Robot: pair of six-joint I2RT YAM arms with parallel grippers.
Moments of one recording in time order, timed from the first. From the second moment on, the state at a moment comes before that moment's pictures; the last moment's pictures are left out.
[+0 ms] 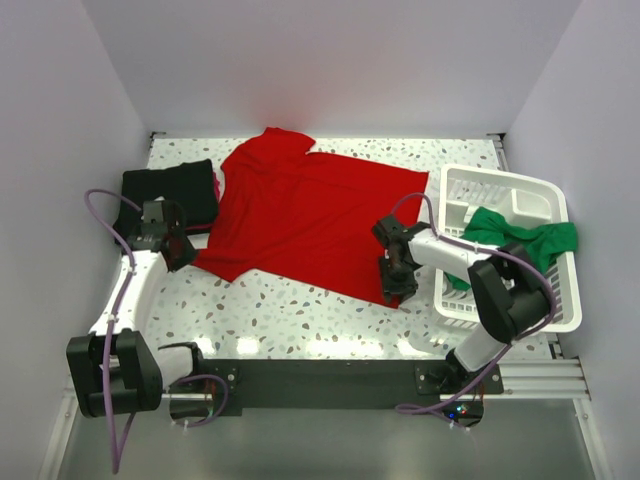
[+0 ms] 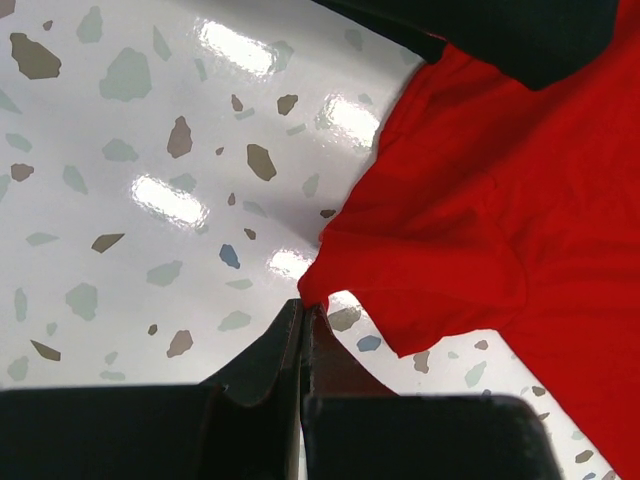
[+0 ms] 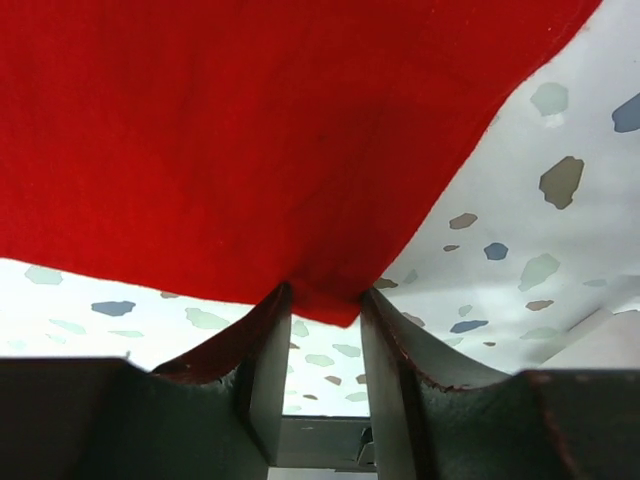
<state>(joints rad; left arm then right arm) 0.12 1.16 0.79 -0.64 -0.12 -0.46 0.53 1.63 0.92 -0.80 0.03 0.50</state>
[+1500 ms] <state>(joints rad) -0.12 1.05 0.80 -0.91 -0.10 -0.68 0.53 1.55 0.94 -1.22 -0.04 0.43</state>
